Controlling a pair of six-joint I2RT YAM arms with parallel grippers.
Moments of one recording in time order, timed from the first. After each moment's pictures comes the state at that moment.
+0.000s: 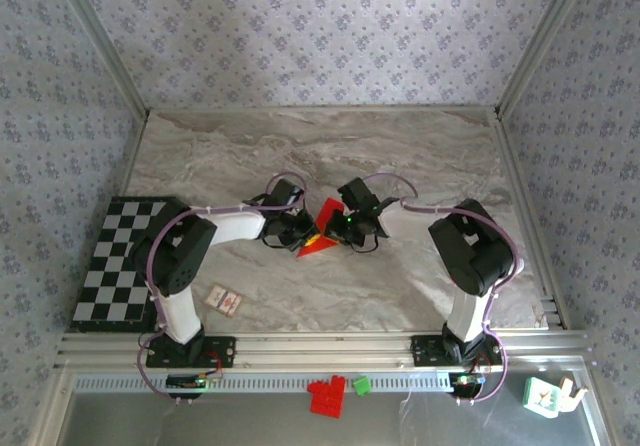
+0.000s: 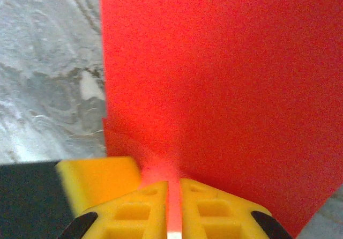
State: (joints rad) left arm -0.65 1.80 0.94 -0.15 0.37 -1.24; right arm 0.65 1.80 0.98 -0.20 -0.32 0.92
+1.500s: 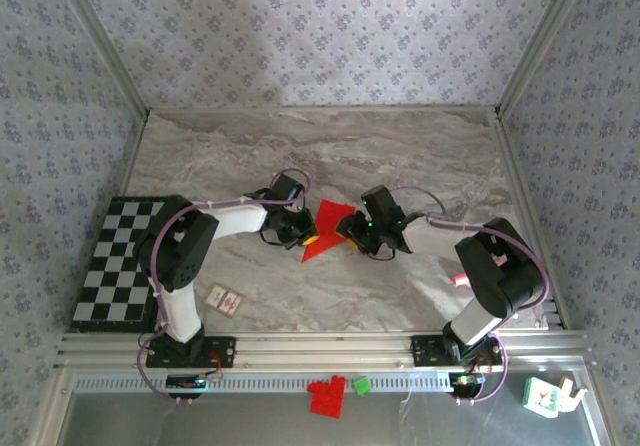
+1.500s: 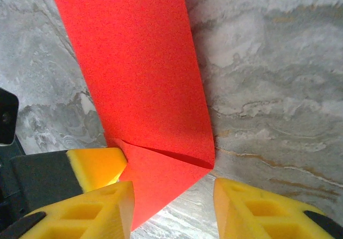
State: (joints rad) left arm -0.63 1.84 1.01 -0.27 0.40 -1.08; right arm 0.59 1.61 0.74 -0.04 -0.31 1.16
